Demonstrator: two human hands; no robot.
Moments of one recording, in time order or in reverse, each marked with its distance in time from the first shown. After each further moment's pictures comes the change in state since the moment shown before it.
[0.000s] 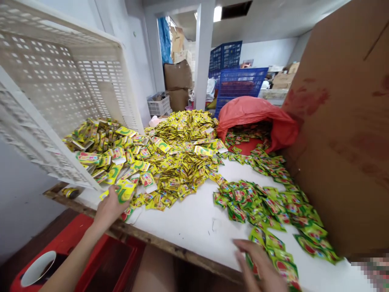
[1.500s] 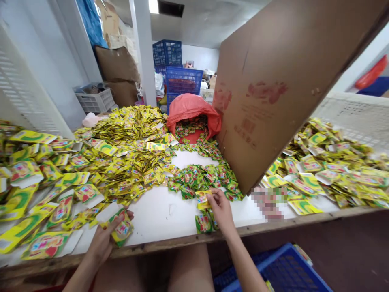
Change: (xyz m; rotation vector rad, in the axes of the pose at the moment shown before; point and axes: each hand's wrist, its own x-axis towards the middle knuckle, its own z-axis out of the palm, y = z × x) left_hand -0.079 0.122 0.058 -1.633 -0.658 -0.179; right_hand 0.034 0.074 -0.032 0.504 0.270 0.428
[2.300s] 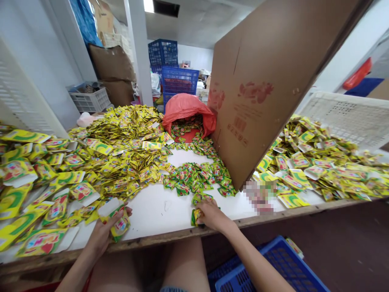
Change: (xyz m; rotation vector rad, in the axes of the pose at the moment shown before) left_hand -0.001 0.002 0.007 0.173 -0.033 0.085; right_hand -0.008 0.000 -0.019 -1.026 -0.641 -0.143
